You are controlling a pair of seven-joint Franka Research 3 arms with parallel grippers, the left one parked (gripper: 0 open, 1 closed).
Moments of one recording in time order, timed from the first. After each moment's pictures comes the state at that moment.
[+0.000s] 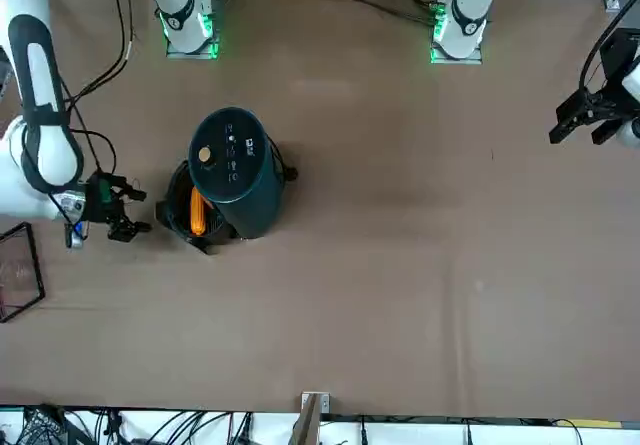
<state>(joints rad) -0.17 0.49 -0.01 -1.81 0.51 2.00 0.76</state>
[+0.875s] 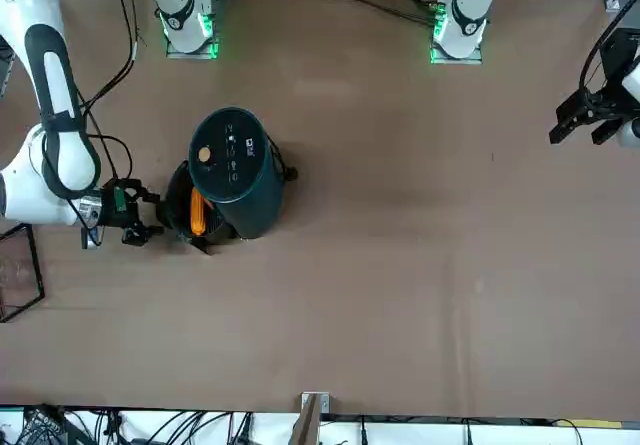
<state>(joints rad) -0.14 0.51 0.00 -1.81 0.52 2.00 0.83</state>
